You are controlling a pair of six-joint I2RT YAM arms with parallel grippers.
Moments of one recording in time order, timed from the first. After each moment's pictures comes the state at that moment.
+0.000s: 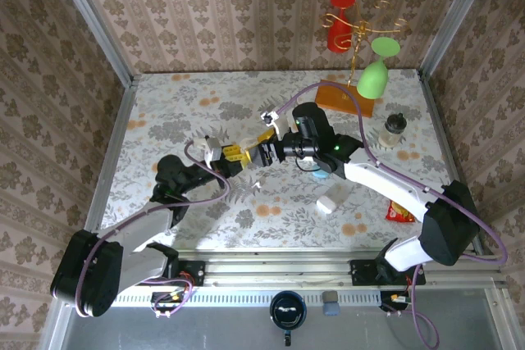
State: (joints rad) left arm -0.45 1.10 0.34 0.89 0.77 -0.21; right arm 0.69 1.46 1.14 -0.14 -0.46 0.21
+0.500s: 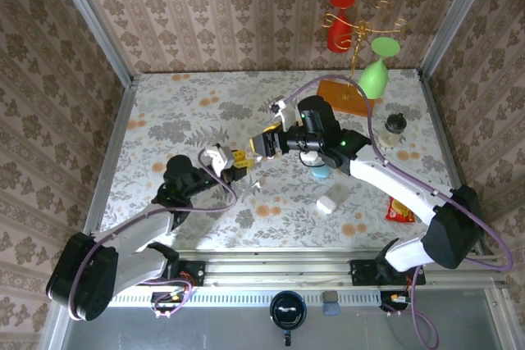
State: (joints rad) left arm -0.54 1.06 0.35 0.63 0.59 0.16; right arm 0.66 1.44 1.23 -0.24 -0.36 0.33
